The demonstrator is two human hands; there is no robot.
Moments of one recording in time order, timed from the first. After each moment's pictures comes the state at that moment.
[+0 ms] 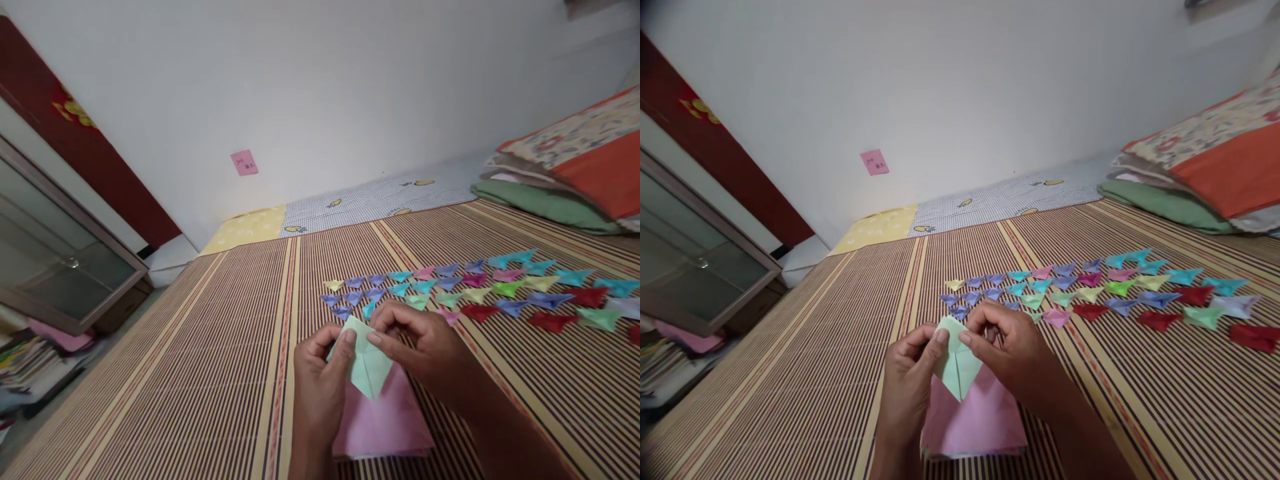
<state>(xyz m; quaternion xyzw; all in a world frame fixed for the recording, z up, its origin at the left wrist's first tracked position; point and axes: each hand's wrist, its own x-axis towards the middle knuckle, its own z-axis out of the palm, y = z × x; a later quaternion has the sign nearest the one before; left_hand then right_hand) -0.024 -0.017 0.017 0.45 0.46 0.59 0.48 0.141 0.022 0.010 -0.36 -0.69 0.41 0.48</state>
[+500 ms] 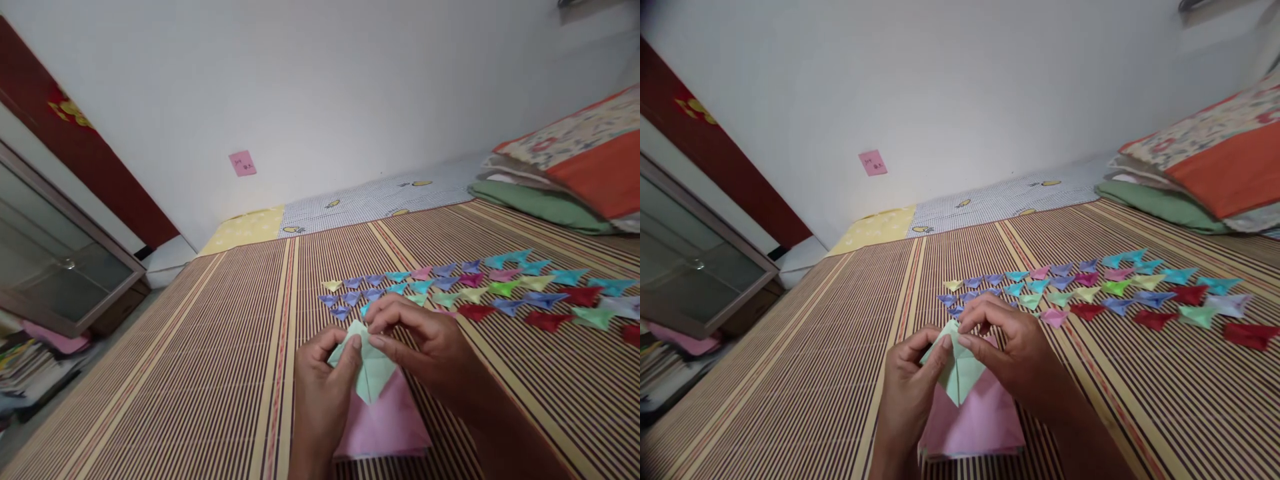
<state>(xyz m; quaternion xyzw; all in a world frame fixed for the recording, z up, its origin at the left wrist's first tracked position) -0.022 -0.020 0.020 0.54 0.49 0.55 0.41 0.145 0.021 0.014 -0.28 -0.71 0.34 0.55</state>
